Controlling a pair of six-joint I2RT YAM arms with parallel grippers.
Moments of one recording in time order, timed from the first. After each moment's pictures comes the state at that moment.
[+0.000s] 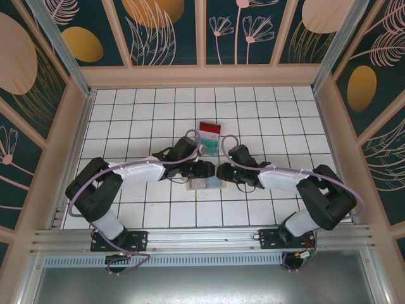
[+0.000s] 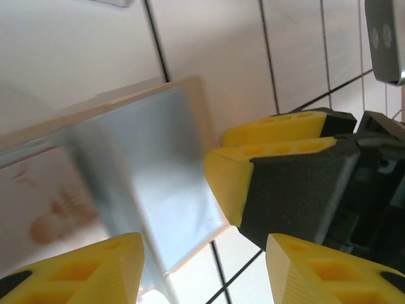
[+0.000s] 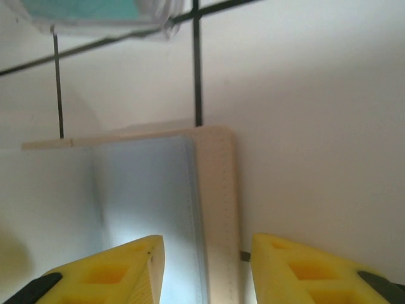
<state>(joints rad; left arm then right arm) -0.78 1.67 0.89 -0.08 0.42 -0.76 0.67 1.46 0.59 -0.06 -0.13 0.79</state>
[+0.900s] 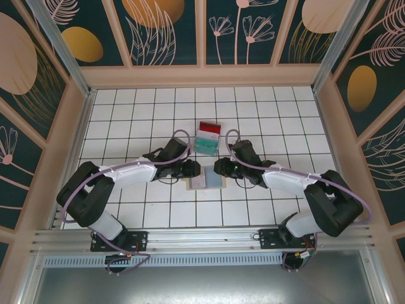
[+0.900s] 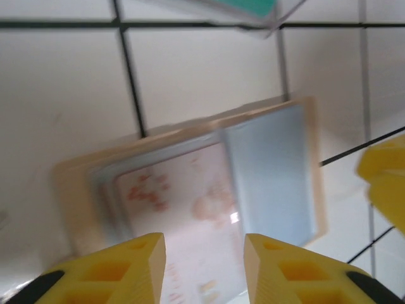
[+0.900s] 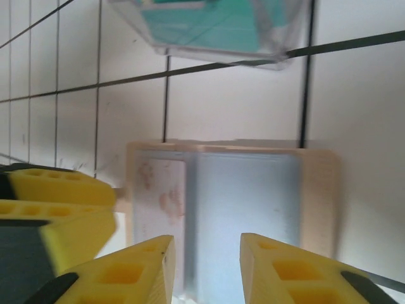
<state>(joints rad) -0.70 1.58 0.79 -0.17 0.26 -0.72 0.67 1.43 0.62 0.02 -0.29 0.78</state>
